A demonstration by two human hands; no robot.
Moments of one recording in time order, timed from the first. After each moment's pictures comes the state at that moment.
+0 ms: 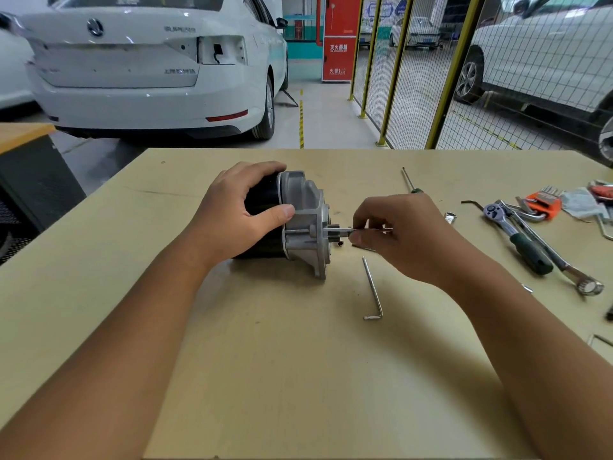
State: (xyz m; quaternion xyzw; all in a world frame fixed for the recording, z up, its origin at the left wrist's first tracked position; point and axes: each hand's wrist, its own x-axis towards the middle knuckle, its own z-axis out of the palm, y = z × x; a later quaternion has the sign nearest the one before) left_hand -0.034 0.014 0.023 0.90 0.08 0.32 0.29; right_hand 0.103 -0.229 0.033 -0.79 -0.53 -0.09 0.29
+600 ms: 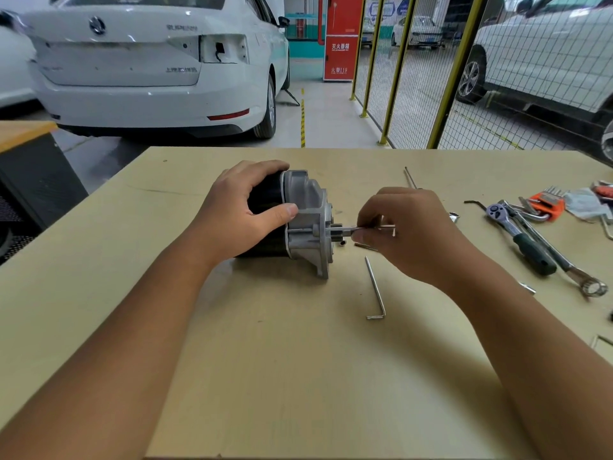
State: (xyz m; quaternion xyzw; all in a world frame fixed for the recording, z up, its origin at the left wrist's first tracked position) left_hand -0.033 0.015 0.023 0.90 0.08 0.32 0.30; right_hand 0.102 -0.227 0.033 -0.78 -0.53 -0.13 0.30
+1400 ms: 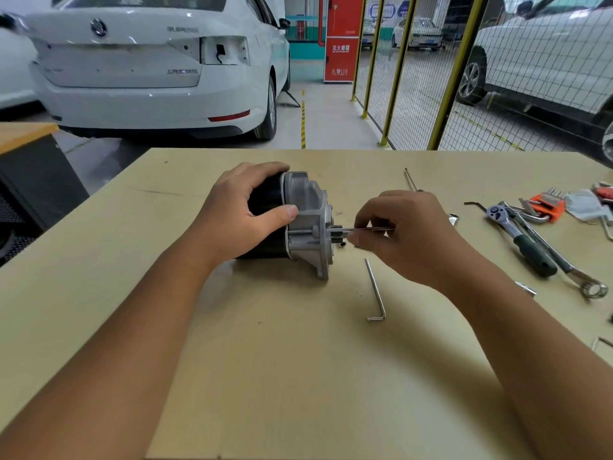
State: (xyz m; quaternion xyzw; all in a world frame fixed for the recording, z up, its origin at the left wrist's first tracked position) left_hand -0.034 0.013 0.024 0.90 0.08 0.32 0.30; right_hand 0.098 -0.226 0.033 -0.78 -0.53 -0.13 0.31
